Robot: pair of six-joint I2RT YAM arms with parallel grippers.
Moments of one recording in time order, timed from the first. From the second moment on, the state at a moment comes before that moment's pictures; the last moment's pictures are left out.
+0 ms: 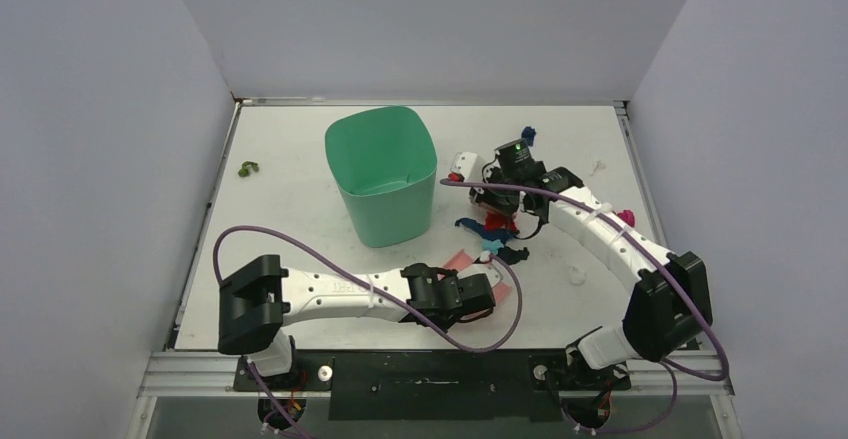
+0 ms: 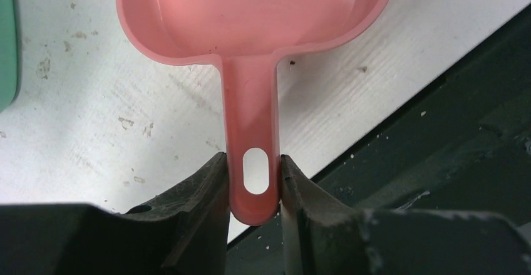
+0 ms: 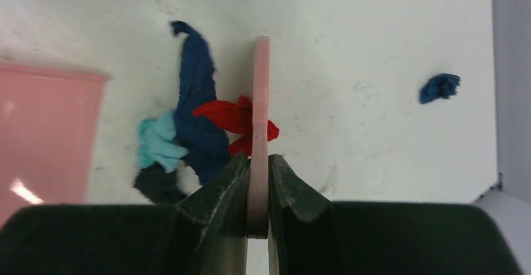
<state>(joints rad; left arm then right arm) -1.40 1.65 1.20 -0.78 -0.37 -0.44 0.46 1.49 1.17 -0.58 -0.07 -0.78</state>
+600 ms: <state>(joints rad) -1.35 1.72 1.26 -0.68 -0.36 -0.40 0.42 1.35 1.16 -0.83 -0.35 -0.44</state>
